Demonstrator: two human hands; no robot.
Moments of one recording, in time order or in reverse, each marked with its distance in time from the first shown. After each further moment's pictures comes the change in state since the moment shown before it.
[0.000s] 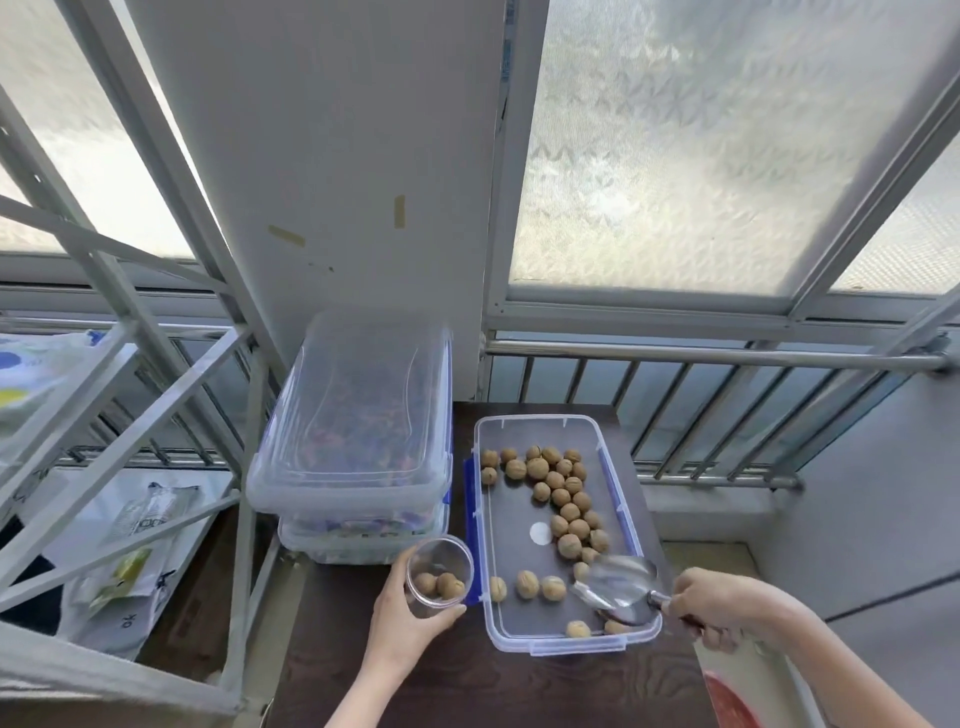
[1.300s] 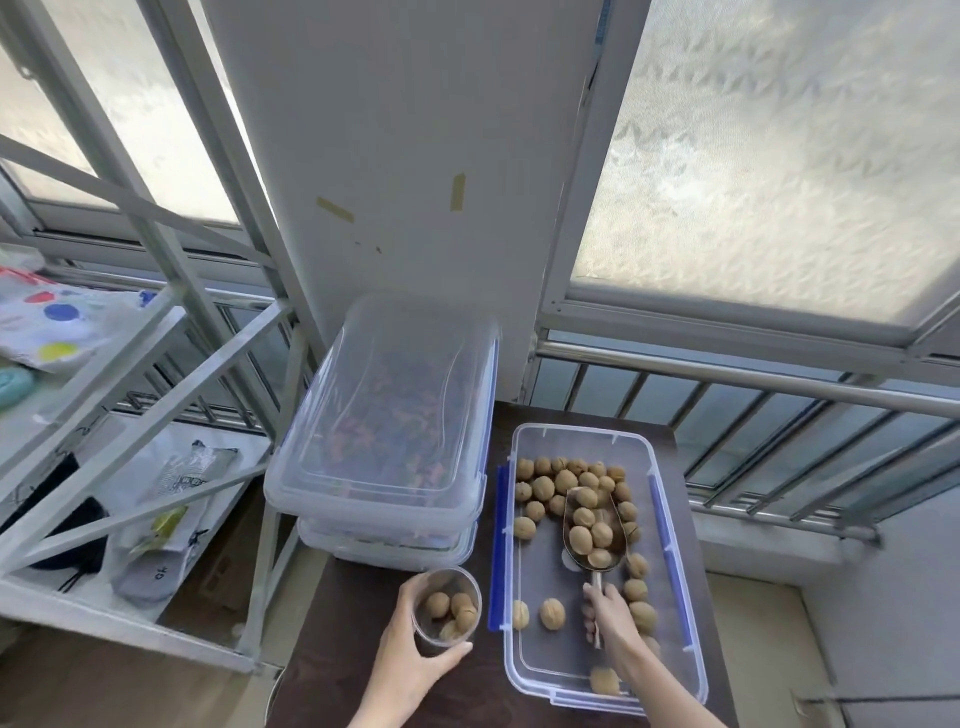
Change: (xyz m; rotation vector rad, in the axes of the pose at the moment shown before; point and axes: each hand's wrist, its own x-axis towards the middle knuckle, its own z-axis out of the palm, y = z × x) left_hand 0.008 -0.038 0.009 -0.018 0.024 -0.050; right_hand 0.207 -0.049 0.098 0.781 0.239 -0.156
